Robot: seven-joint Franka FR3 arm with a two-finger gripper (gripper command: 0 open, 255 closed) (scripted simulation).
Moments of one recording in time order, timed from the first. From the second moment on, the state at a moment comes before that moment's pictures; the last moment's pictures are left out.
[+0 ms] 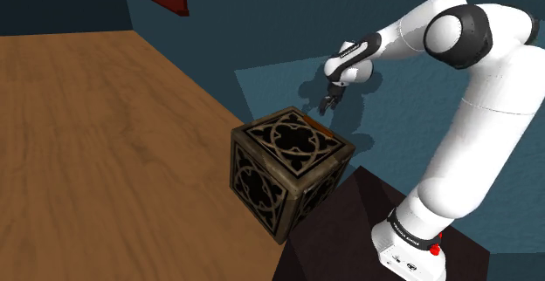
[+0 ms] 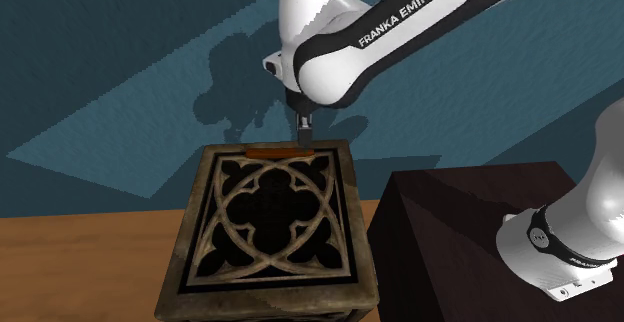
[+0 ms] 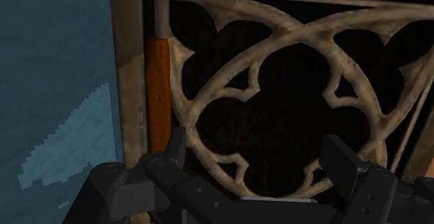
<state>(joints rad) -0.13 0.21 -0.37 -2.17 0.13 2.42 -0.57</state>
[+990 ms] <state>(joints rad) -0.34 0.78 -0.26 -1.66 0.33 2.42 -0.77</state>
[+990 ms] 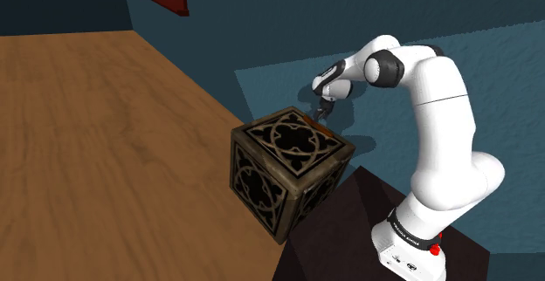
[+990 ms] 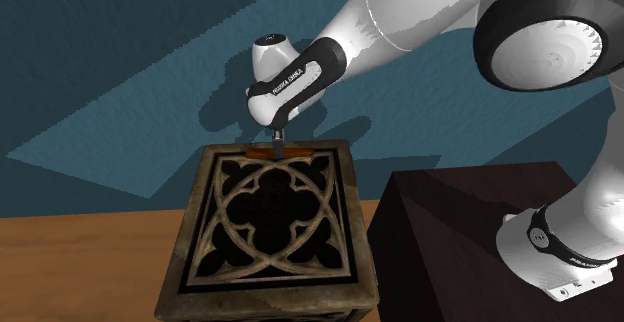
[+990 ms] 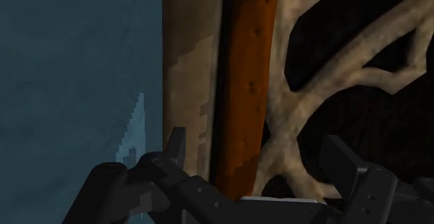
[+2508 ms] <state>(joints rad) -0.36 0.84 -0.25 -1.62 0.34 2.44 -0.78</state>
